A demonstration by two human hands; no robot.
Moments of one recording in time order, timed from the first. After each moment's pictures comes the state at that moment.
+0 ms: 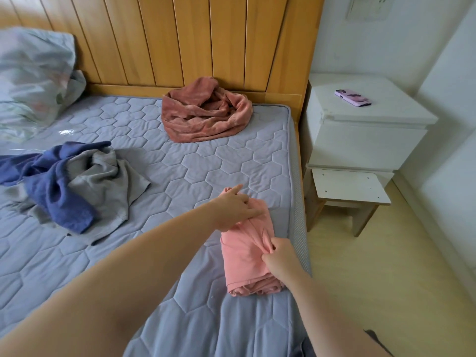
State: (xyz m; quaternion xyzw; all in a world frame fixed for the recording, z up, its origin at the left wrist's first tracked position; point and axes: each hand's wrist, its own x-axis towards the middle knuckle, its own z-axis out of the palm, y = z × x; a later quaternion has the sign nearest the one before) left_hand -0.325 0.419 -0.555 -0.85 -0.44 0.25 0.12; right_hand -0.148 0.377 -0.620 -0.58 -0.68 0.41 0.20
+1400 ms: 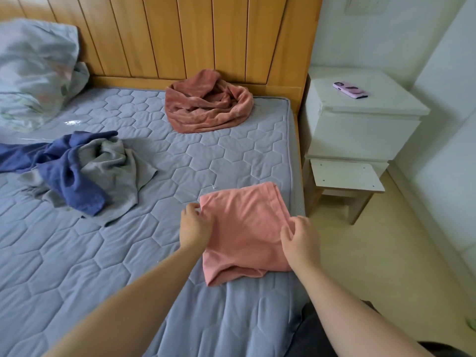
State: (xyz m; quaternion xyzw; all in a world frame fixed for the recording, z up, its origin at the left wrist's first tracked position) left_hand -0.346 0.313 -0.615 -0.35 -0.82 -0.39 -0.23; right_hand -0.115 0.358 -0.634 -0.61 -0.70 0.19 0.32
